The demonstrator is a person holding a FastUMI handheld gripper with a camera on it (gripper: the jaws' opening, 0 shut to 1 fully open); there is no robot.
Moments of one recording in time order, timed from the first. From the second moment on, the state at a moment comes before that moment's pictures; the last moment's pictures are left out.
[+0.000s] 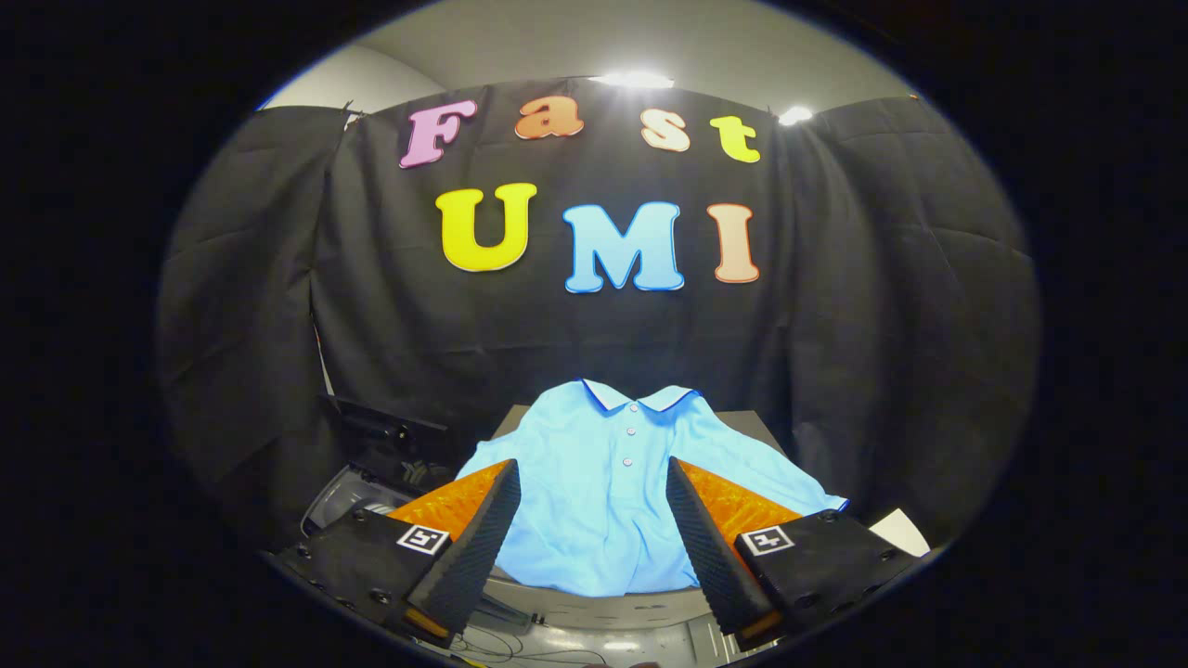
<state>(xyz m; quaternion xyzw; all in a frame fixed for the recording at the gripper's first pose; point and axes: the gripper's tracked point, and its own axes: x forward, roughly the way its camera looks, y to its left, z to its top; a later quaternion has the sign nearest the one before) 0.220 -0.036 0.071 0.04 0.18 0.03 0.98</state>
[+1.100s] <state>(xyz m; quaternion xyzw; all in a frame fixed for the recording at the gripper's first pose) 0.300 -0.042 -0.038 0.05 0.34 0.03 0.94</state>
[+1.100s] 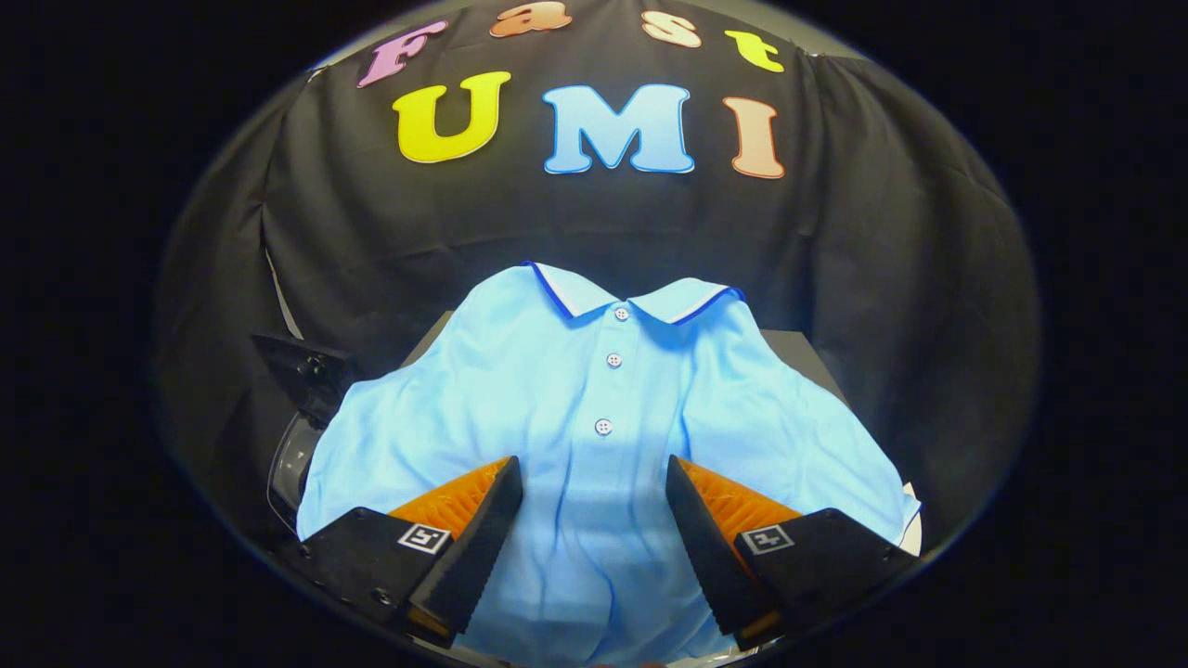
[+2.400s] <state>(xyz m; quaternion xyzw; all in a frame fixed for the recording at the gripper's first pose) 0.304 -0.034 -0.027 0.07 0.33 0.08 0.94</state>
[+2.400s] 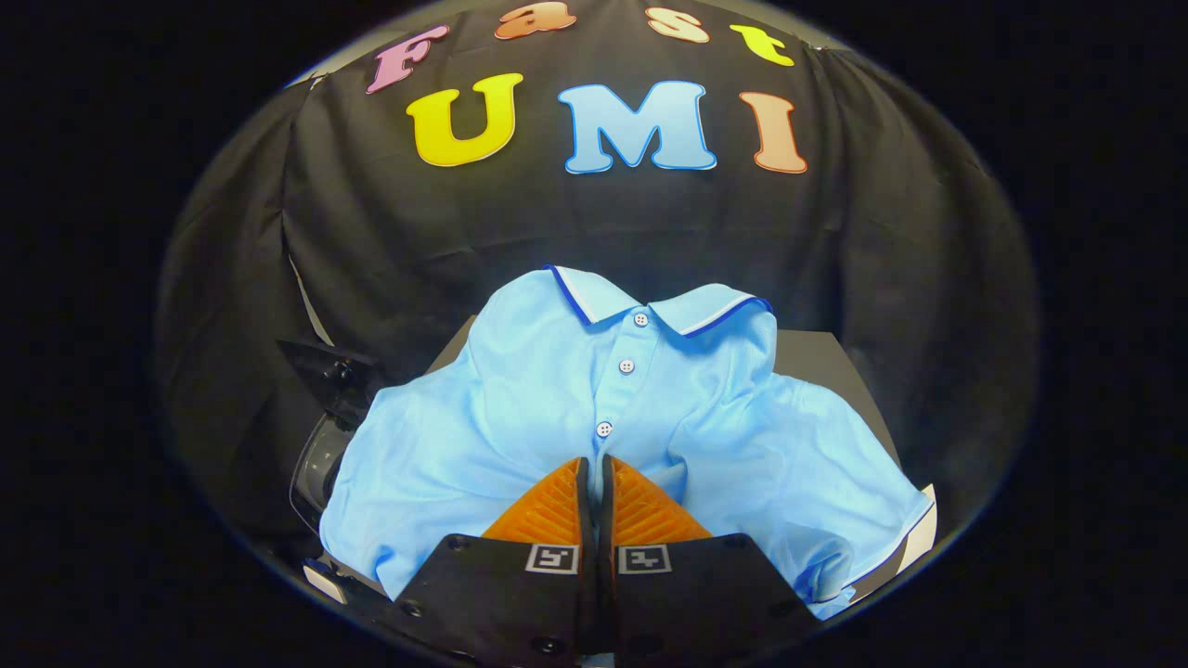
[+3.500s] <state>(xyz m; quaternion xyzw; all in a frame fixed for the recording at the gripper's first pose) 0.300 -0.036 -0.032 0.04 0.34 0.05 0.94</state>
